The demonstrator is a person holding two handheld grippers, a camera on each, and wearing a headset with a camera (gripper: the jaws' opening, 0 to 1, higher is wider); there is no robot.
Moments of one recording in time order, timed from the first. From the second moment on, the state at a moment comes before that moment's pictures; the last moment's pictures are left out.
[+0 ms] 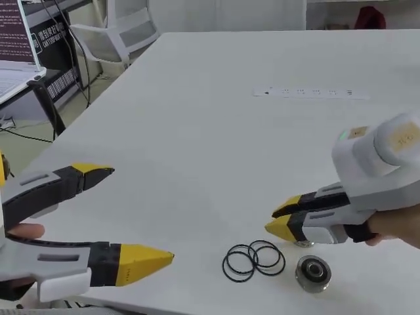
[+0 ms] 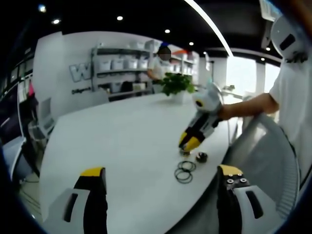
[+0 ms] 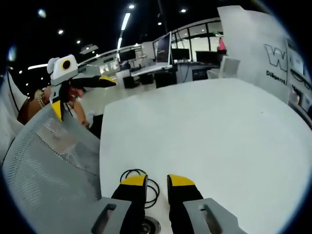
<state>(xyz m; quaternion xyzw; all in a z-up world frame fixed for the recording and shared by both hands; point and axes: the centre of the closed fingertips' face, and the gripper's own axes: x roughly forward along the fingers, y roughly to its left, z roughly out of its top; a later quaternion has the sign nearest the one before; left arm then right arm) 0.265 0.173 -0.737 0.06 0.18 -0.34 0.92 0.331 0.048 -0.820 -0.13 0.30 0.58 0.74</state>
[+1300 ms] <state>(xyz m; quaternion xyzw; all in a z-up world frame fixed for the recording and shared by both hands) 0.274 0.169 -0.740 0.07 0.19 -0.38 0.90 0.309 -0.043 -0.728 -0.04 0.21 0.54 0.81</state>
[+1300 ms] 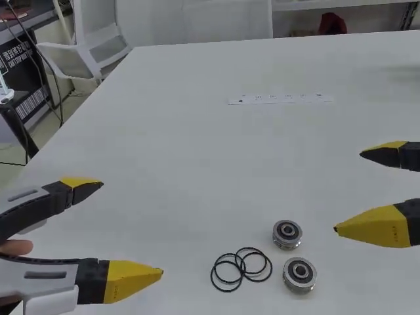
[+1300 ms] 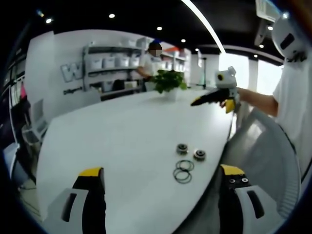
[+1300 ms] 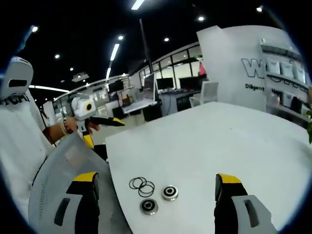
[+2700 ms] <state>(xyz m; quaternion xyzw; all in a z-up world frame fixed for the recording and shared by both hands) 0.262 0.185 -0.786 0.05 0.25 -0.36 0.90 0.272 -0.103 -0.833 -0.03 0.33 0.45 0.83</state>
